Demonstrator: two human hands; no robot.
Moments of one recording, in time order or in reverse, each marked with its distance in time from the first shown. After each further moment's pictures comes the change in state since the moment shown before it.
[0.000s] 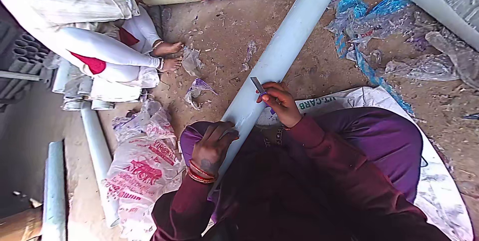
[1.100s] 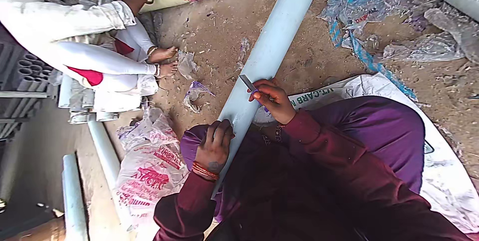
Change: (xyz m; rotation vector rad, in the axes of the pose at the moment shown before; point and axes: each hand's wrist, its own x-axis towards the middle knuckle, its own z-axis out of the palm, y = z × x) left_hand 0.008 0.005 0.017 0.349 0.060 0.110; right_hand 0.003 0.002 0.002 0.057 0.034 -0.026
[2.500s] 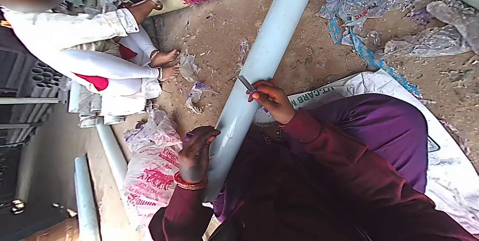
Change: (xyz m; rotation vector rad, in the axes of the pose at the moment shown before) left_hand -0.014 -0.028 -0.022 -0.620 0.024 -0.308; right_hand 0.002 -0.002 -0.002 0.063 0.011 0.045
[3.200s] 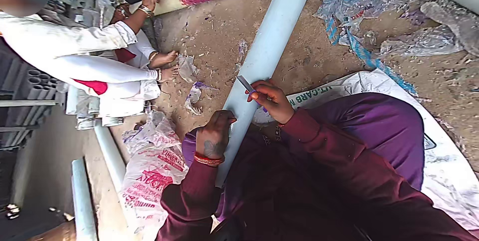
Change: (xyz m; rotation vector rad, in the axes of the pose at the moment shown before) left_hand 0.042 0.023 0.037 0.382 -0.123 0.009; right_hand -0.002 0.001 -0.001 -0.016 -0.003 -0.014
